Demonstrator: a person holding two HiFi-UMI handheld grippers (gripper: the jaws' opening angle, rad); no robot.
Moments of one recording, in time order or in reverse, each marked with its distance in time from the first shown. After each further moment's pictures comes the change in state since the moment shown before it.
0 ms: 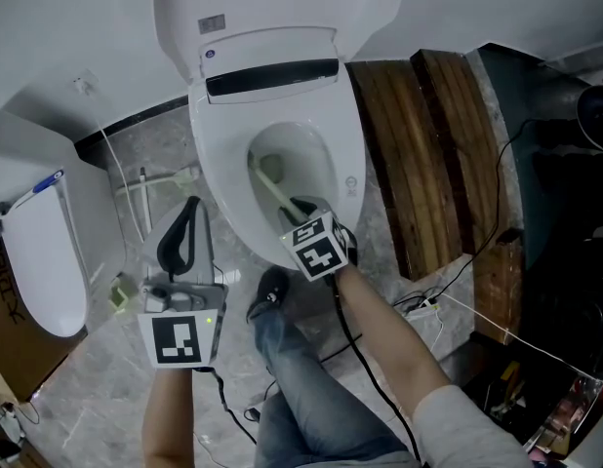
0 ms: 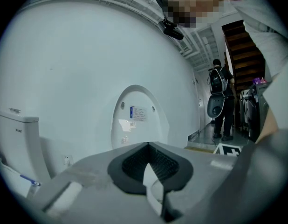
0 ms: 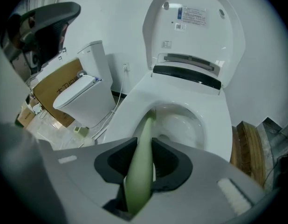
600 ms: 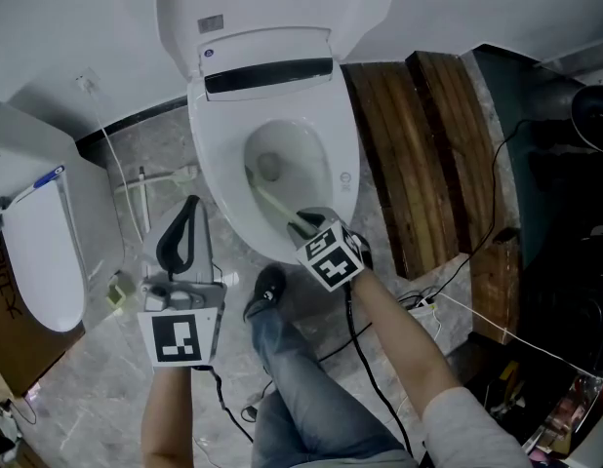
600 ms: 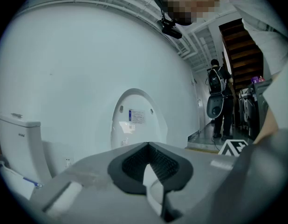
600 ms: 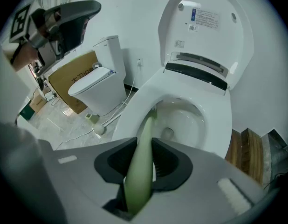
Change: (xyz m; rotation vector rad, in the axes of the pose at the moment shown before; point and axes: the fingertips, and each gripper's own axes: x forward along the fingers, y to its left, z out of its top) left arm -0.016 -0.012 0.010 0.023 -0.022 0.001; right arm -0.035 0.013 -0.037 -0.130 0.062 0.089
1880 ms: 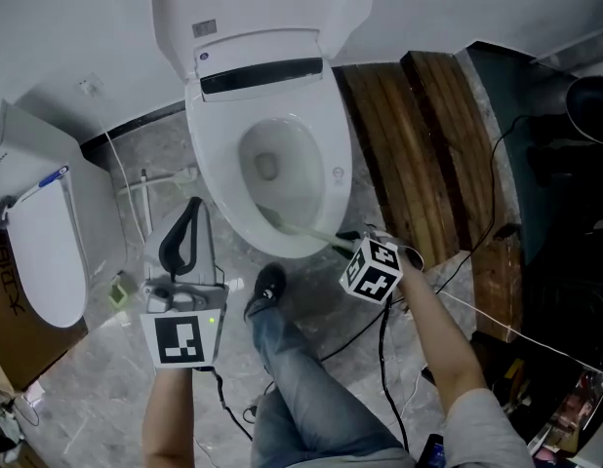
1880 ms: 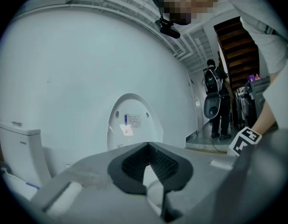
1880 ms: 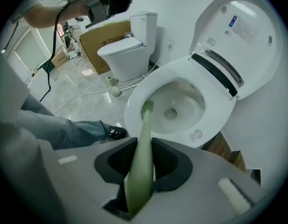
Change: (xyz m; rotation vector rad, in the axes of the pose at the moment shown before) left arm -0.017 -0.027 0.020 0.038 -0.014 -0.011; right arm -0.074 -0.009 -0.098 -0.393 0.258 0.075
